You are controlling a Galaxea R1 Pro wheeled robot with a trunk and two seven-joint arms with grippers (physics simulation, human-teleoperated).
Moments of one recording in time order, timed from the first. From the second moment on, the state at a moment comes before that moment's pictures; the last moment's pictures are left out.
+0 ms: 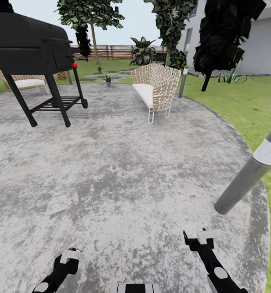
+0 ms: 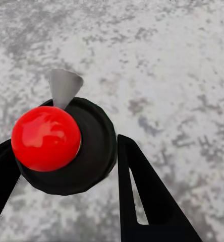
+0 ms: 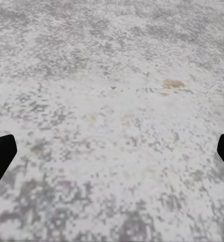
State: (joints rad) left arm -0.43 0.12 0.12 -0.29 -0.13 -0.37 -0.18; right arm -0.38 -0.09 -0.05 -0.58 0.14 -0.39 0.00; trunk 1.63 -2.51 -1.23
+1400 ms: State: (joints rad) left arm -0.30 0.12 0.23 -0.29 -0.13 -0.43 -0.17; right arm -0.38 -0.09 -0.05 -0.17 0.16 -0.57 -0.15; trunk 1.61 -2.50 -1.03
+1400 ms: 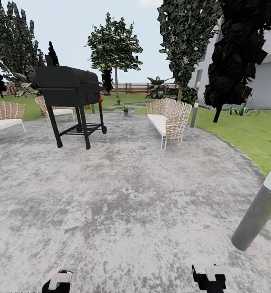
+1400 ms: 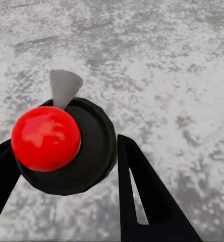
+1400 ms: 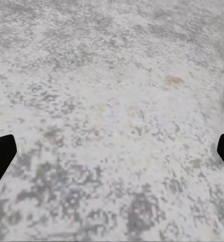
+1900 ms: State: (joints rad) left arm -0.30 0.11 0.23 -0.29 -0.13 -0.43 -0.17; right arm -0.38 -0.07 -0.05 -0.16 0.16 -0.57 -0.17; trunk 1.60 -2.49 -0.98
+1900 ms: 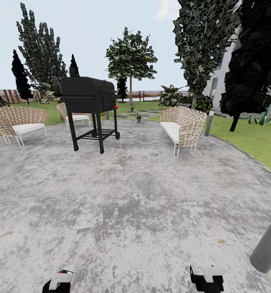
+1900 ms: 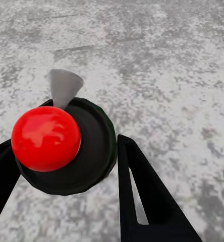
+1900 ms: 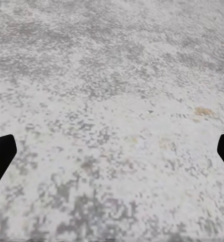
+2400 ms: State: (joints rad) left arm -0.30 0.11 0.23 -0.29 -0.13 -0.43 -0.17; right arm -0.38 -0.07 -0.05 -0.13 0.16 -0.57 -0.17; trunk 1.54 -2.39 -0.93
